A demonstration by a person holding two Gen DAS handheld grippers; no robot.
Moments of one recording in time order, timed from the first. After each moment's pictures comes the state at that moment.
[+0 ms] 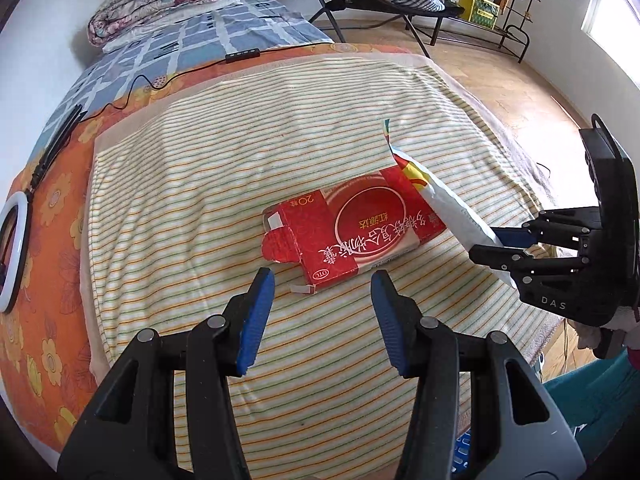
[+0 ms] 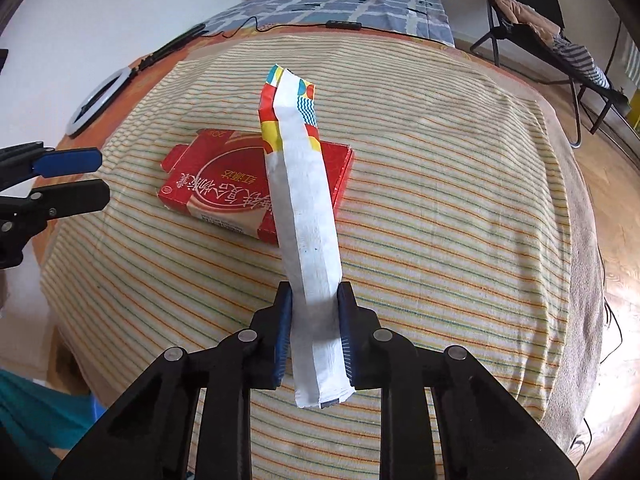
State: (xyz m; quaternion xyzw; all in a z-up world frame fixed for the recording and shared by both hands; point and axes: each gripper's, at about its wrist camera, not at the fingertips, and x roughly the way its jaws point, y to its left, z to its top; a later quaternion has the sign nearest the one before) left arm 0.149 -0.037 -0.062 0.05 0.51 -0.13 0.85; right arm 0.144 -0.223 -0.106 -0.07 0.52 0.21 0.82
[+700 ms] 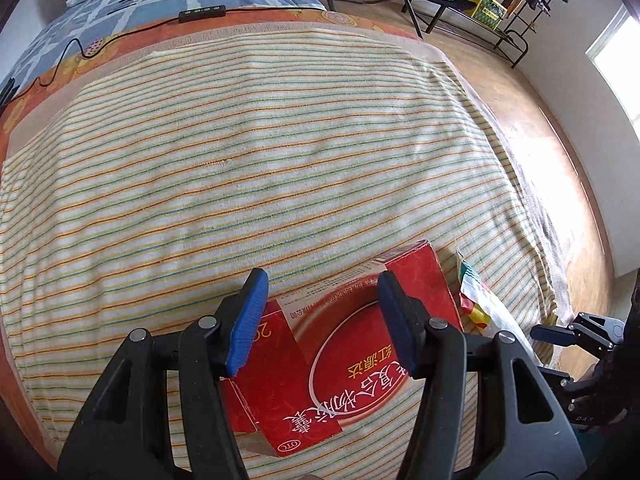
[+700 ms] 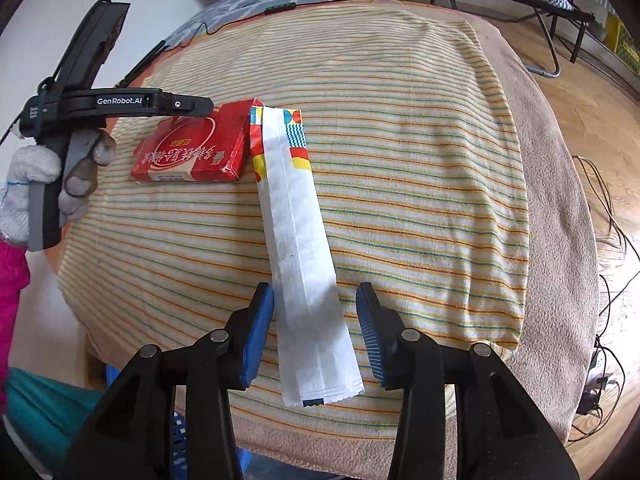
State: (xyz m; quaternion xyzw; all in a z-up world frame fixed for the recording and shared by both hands) left arm 0.262 -0.058 -0.120 -0.03 0.57 -0.17 0.80; right arm 0.123 -0.291 -0.111 0.00 0.55 0.19 0.81
